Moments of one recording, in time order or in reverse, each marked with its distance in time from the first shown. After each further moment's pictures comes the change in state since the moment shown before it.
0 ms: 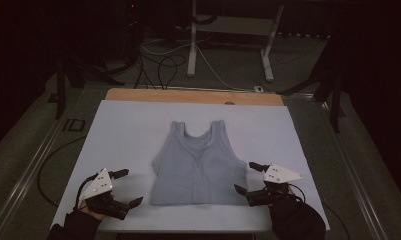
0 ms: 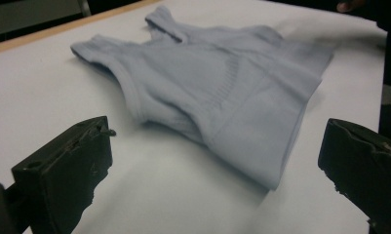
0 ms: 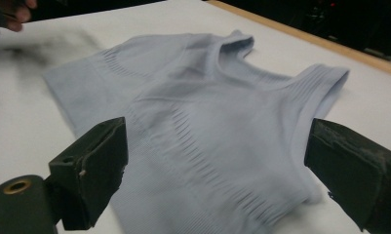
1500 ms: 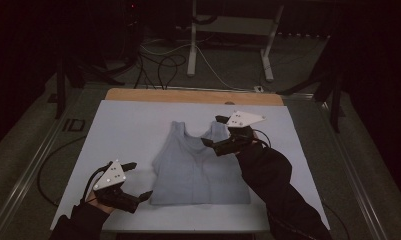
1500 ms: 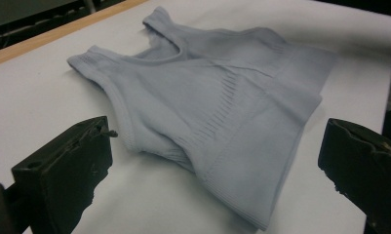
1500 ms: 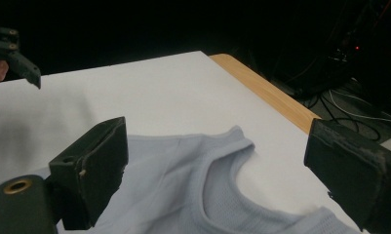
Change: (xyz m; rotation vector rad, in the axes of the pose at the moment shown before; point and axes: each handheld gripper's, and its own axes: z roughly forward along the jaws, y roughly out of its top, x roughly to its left) left arm -0.013 0.040 0.016 0.086 0.031 0.011; right arm -0.035 0.126 0.099 -0.052 0.096 -0.095
